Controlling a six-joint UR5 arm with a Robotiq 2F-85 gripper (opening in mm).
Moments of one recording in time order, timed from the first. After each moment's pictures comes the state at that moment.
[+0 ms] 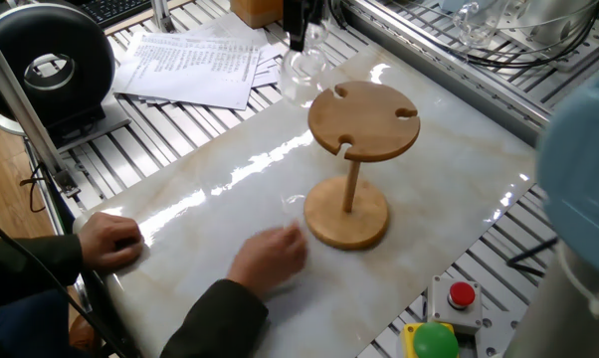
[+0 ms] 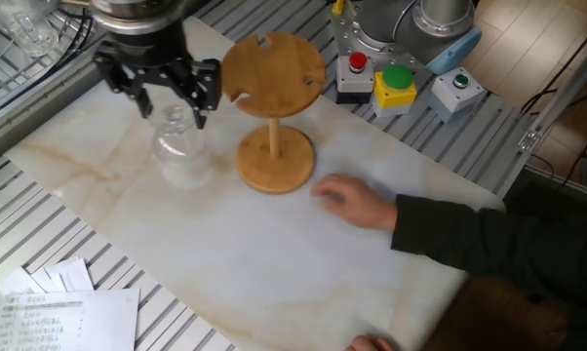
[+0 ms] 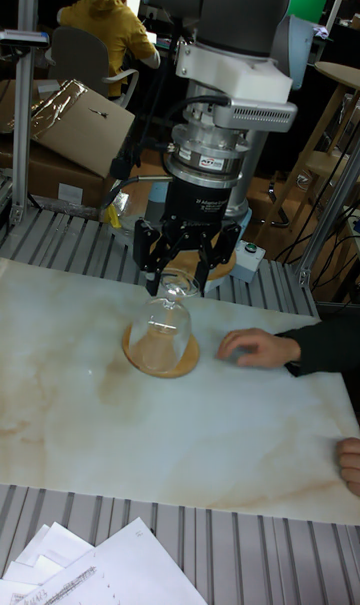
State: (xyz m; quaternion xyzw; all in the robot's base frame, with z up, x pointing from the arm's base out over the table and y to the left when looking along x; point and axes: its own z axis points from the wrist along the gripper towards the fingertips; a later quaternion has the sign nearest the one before) arm 0.576 -0.005 0.258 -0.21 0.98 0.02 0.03
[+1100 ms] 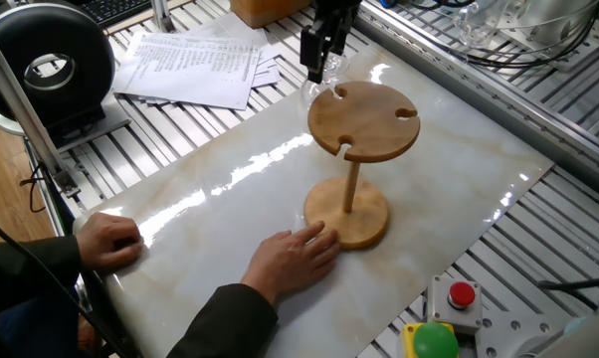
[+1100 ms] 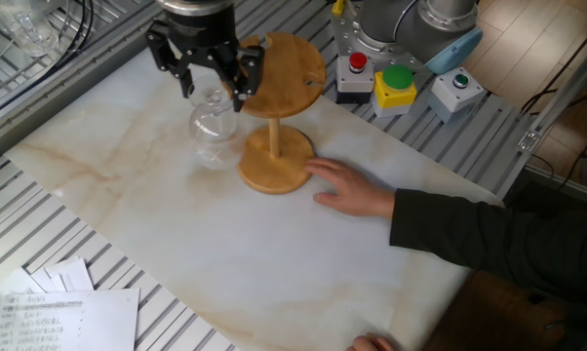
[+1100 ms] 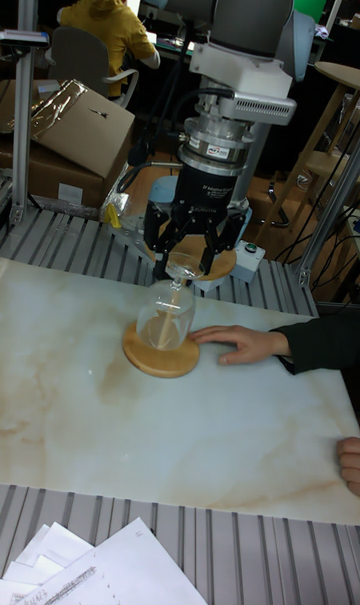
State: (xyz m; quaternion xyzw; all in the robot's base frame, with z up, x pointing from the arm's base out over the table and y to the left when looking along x) arm 0.519 0.006 0.253 -0.17 0.99 0.01 0.03
